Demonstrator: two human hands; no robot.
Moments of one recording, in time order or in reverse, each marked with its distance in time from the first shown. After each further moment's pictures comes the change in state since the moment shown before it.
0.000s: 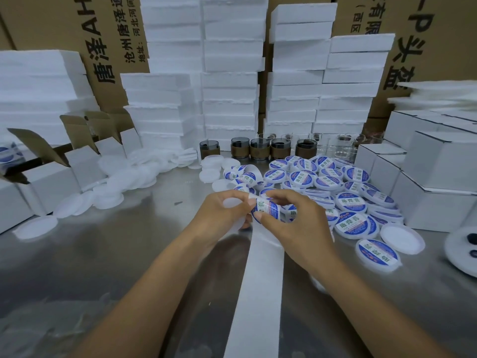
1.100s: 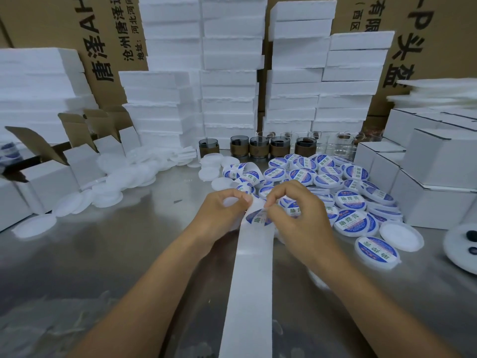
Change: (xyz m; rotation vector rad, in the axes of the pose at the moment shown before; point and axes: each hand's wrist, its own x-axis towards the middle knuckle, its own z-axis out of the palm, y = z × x) left_hand 0.002 -0.003 0.001 0.188 0.072 0.011; right_hand -0.005 -0.024 -0.008 0.159 -0.045 -0.077
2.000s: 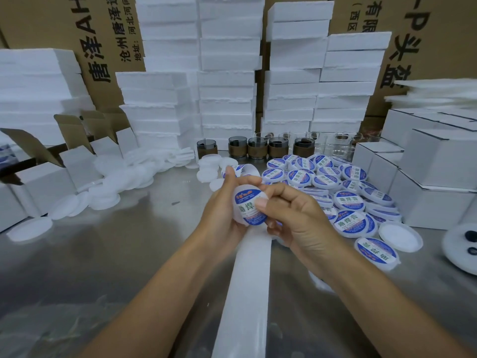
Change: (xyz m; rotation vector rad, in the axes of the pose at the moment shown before) left_hand -0.008 0.016 0.015 -0.855 -0.234 -0.037; right_hand 0.002 -0.015 -0.002 0.728 -0.185 0.363
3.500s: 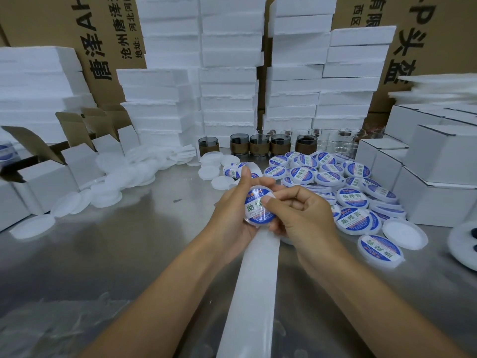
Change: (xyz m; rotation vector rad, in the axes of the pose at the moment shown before) left_hand -0.001 -0.007 0.006 0.080 -0.030 -0.033; right_hand 0.004 0.014 0.000 -0.099 0.354 -0.039
